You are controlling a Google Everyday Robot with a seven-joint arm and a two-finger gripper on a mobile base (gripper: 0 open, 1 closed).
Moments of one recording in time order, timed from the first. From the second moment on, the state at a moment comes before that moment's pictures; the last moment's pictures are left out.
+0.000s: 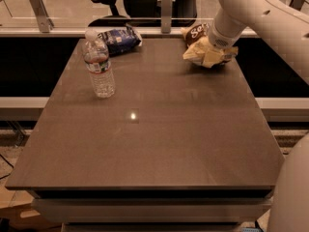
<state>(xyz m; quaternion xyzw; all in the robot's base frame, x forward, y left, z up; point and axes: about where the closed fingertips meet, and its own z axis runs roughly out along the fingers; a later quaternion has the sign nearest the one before) 0.745 -0.202 0.859 -0.56 0.77 -0.15 0.25</state>
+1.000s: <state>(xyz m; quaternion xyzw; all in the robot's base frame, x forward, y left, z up) 0.742 -0.201 0.876 -0.56 0.77 -0.16 0.27</state>
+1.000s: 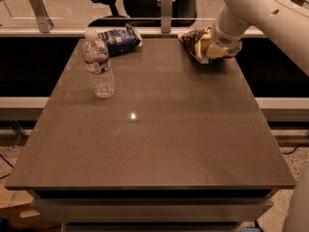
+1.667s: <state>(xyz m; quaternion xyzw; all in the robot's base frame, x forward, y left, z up) 0.729 -0.196 0.918 -0.58 0.75 -0.17 0.28</state>
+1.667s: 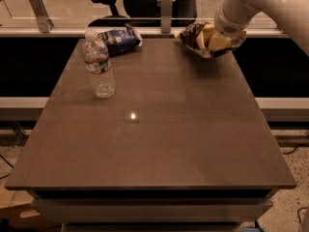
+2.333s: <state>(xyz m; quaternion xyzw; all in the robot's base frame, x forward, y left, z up) 0.701 -0.192 0.965 -0.59 0.73 -0.19 0.30</state>
